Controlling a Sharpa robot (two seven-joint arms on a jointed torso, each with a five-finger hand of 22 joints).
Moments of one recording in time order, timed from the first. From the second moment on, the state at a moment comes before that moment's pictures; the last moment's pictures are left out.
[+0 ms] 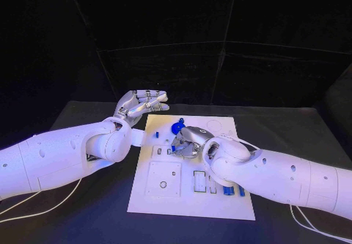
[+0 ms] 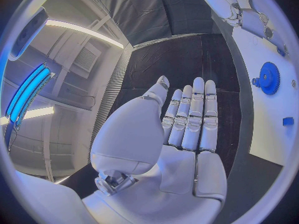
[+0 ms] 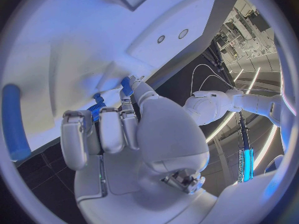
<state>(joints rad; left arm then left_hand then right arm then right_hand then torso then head) 1.25 -0.87 -0.08 1.55 0.02 -0.40 0.56 1.40 0.01 0.09 0.07 0.04 0.98 0.21 0.13 0.07 1.08 0.16 0.10 0.07 1.12 0.11 0.19 0.19 0.18 0.94 0.23 0.26 0.11 1.13 -0.50 -0.05 1.48 -1.48 -0.33 -0.33 1.38 0.06 0.14 -0.02 0.20 1.05 0.13 0.10 0.08 1.46 0.04 1.45 1.31 1.47 -0.02 1.39 1.06 0.02 1.47 0.09 1.55 1.31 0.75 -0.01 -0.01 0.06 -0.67</state>
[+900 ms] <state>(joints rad) 1.25 -0.87 -0.08 1.55 0.02 -0.40 0.55 1.40 0.01 0.09 0.07 0.04 0.98 0.21 0.13 0.07 1.08 0.16 0.10 0.07 1.12 0.11 0.19 0.19 0.18 0.94 0.23 0.26 0.11 1.13 -0.50 -0.05 1.48 -1.49 -0.32 -0.35 1.34 0.02 0.16 -0.02 0.20 1.02 0.15 0.09 0.07 1.46 0.05 1.44 1.31 1.47 -0.02 1.38 1.05 0.02 1.47 0.09 1.55 1.31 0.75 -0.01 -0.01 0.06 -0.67</state>
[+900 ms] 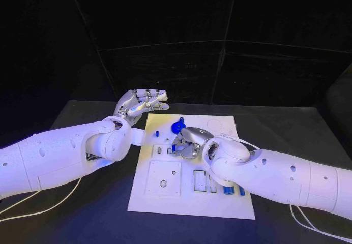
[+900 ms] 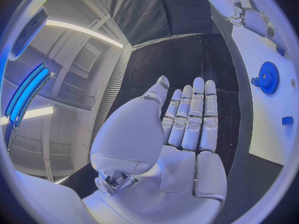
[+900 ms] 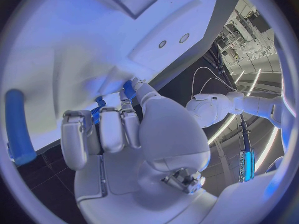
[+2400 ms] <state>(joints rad) 1.25 -0.87 -0.08 1.55 0.02 -0.40 0.54 1.40 0.01 0.09 0.06 0.04 0.99 0.20 0.12 0.07 1.09 0.14 0.10 0.07 1.16 0.10 0.20 0.21 0.18 0.96 0.22 0.26 0.11 1.12 -0.52 -0.05 1.52 -1.52 -0.43 -0.36 1.27 -0.04 0.06 0.04 0.10 0.91 0.17 0.07 0.07 1.46 0.07 1.42 1.31 1.47 -0.01 1.38 1.04 0.02 1.47 0.10 1.55 1.31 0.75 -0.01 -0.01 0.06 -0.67</state>
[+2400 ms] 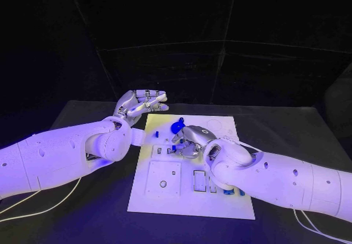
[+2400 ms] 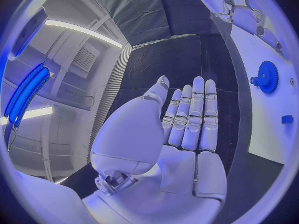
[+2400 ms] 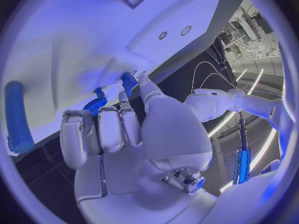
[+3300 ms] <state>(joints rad) 1.29 -0.84 -0.08 1.46 -0.52 -0.12 -0.04 1.20 0.05 -0.04 0.20 0.05 1.12 0.09 0.19 0.17 1.35 0.00 0.51 0.44 1.47 -0.06 1.55 1.31 0.10 1.46 0.04 1.22 1.03 1.29 -0.91 -0.03 1.68 -1.04 -0.41 0.05 1.34 0.01 0.03 0.03 0.13 0.93 0.16 0.11 0.08 1.41 0.07 1.33 1.31 1.45 0.00 1.28 0.88 0.03 1.43 0.11 1.48 1.31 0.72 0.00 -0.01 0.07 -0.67</state>
